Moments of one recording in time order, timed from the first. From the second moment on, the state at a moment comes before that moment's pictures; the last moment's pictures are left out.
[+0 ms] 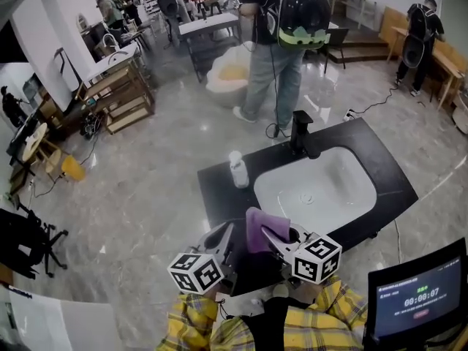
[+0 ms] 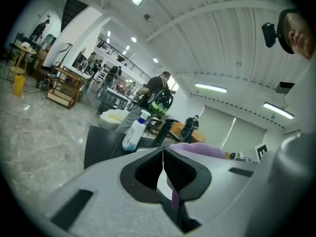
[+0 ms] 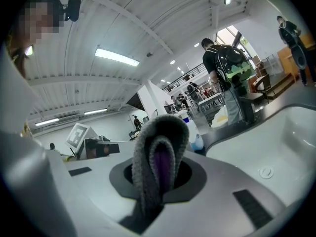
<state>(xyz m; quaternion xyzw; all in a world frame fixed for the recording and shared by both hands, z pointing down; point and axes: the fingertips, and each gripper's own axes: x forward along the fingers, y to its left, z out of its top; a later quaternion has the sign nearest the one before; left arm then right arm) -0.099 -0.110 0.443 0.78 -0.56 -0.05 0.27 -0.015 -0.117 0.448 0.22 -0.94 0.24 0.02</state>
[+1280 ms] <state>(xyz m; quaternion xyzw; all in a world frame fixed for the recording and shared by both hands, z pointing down) -0.120 -0.217 0.432 0.81 -0.54 0.00 0.23 -0.035 -0.195 0.457 0.27 -0.93 0.24 0.03</state>
